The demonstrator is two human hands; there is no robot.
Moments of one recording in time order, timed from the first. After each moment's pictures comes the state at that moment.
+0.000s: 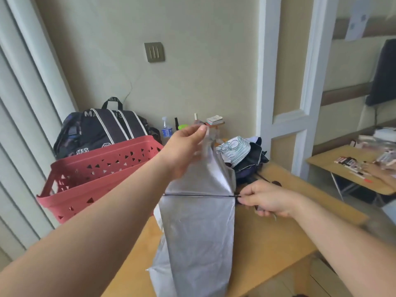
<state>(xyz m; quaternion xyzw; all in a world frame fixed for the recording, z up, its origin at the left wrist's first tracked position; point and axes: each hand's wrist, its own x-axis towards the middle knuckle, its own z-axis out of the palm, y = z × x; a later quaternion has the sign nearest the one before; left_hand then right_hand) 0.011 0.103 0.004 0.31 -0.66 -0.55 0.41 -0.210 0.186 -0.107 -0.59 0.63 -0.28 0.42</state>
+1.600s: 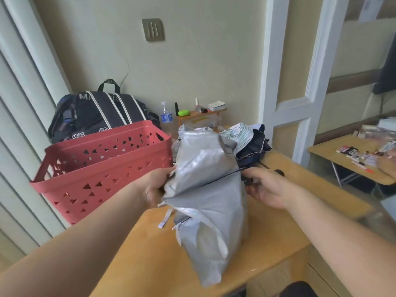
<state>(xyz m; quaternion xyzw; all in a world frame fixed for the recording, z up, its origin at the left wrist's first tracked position) 0.079 0.074 -0.098 0.50 -0.47 -0.67 0.29 -0.216 0.150 -0.146 -0.34 0.49 -0.54 0.59</state>
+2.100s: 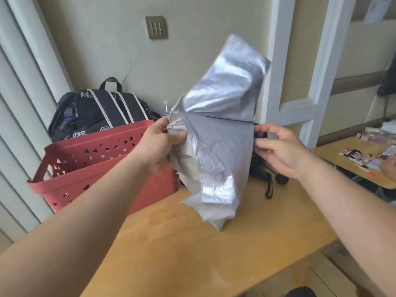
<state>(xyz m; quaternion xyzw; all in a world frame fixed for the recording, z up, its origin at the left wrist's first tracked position) 0.064 0.062 -0.026 0.35 -0.60 -0.55 0.46 -0.228 0.141 -0.066 -0.42 0.38 -0.69 0.45</state>
